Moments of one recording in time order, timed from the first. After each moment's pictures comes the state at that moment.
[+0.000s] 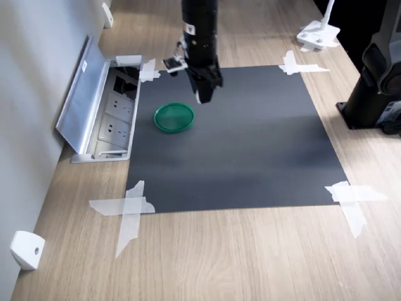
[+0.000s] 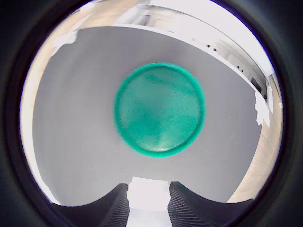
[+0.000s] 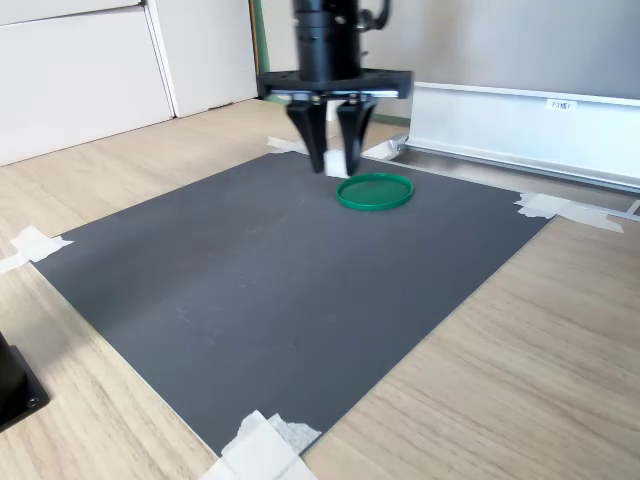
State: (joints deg) arm -4.3 104.7 -76.7 -2.1 57.3 -22.1
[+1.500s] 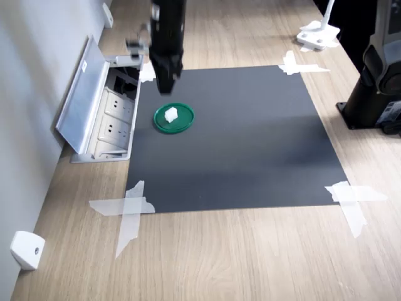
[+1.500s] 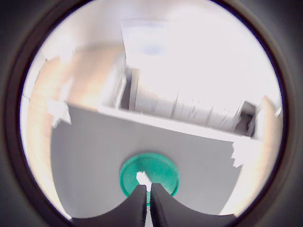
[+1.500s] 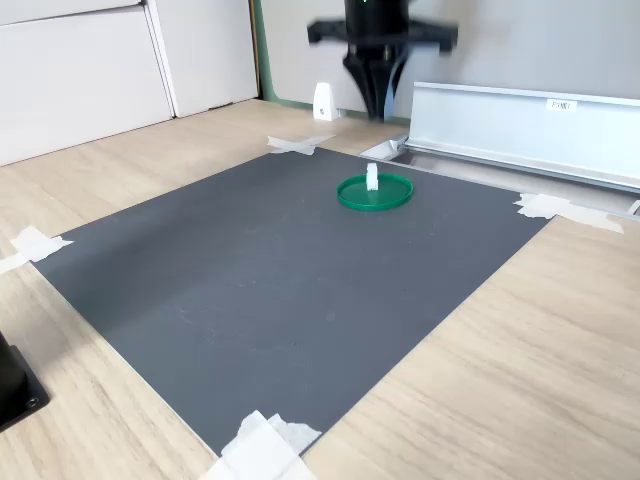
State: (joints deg) arm -5.5 101.9 -87.9 6.9 54.7 -18.8
